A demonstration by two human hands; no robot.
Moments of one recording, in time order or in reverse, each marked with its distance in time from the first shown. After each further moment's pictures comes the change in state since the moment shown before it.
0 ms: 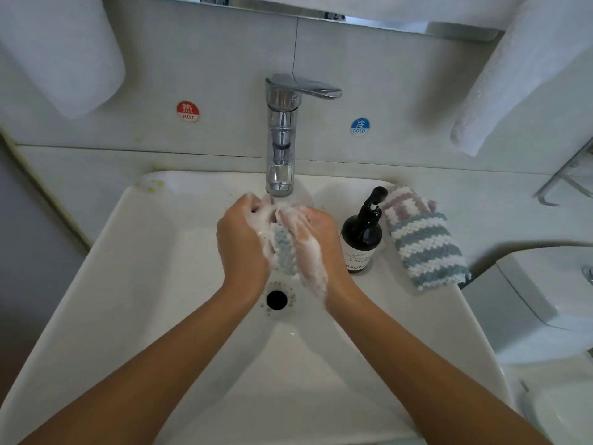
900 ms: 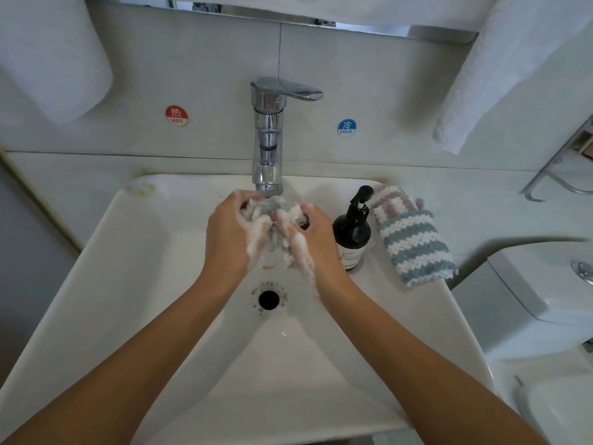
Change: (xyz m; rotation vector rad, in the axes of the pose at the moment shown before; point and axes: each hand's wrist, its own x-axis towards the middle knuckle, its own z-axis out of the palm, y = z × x) left_hand 0.006 0.002 -0.012 0.046 -0.232 0.059; right_hand 0.002 0.008 -0.008 -0.096 0.169 0.038
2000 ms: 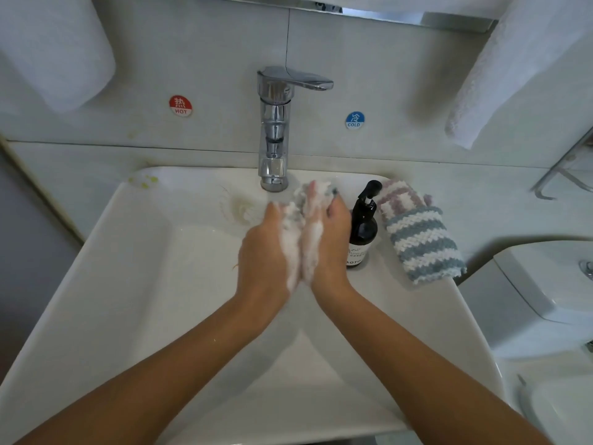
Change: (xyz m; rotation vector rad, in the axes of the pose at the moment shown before) left_hand -0.031 0.011 0.030 -0.436 -0.015 -0.261; right_hand -0.007 -0.008 0.006 0.244 0.247 -0.070
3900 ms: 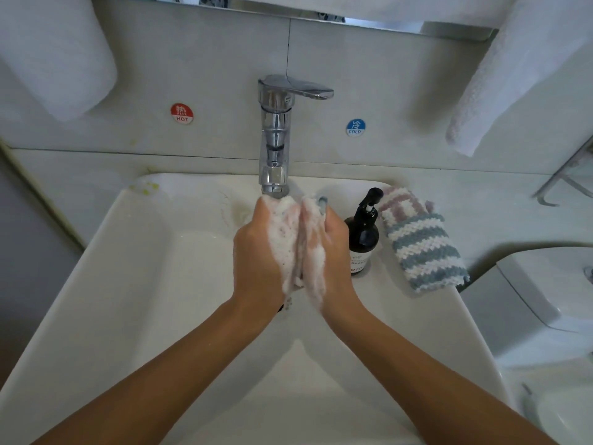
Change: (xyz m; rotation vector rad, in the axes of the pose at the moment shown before) left_hand -0.007 0.019 -0.002 0.040 0.009 0.323; right_hand -0.013 -0.009 -0.006 0.099 -0.183 0.017
